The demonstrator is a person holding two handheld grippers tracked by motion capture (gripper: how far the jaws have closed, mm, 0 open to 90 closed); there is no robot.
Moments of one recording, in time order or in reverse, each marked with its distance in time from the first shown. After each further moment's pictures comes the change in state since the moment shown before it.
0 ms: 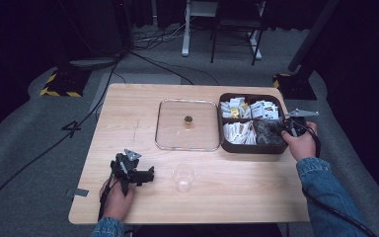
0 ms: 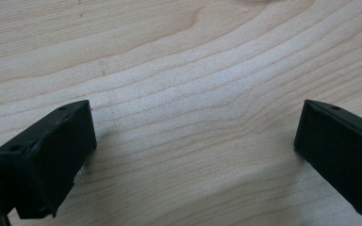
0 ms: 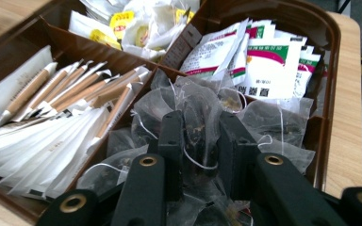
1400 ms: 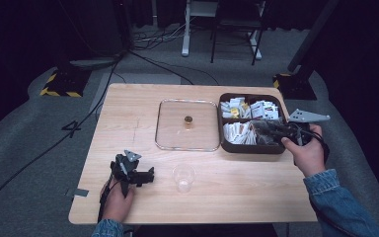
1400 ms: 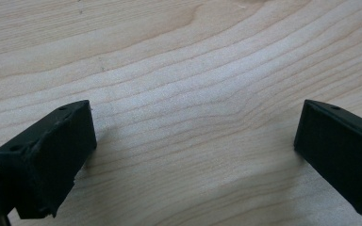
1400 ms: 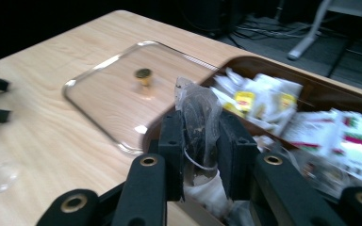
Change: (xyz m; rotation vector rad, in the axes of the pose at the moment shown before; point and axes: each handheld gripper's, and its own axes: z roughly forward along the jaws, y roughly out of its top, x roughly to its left) left arm -0.001 -0.002 -0.001 -0.002 0.000 -0.001; right arm 0.079 0.030 -0.078 -0.191 0.282 -0.136
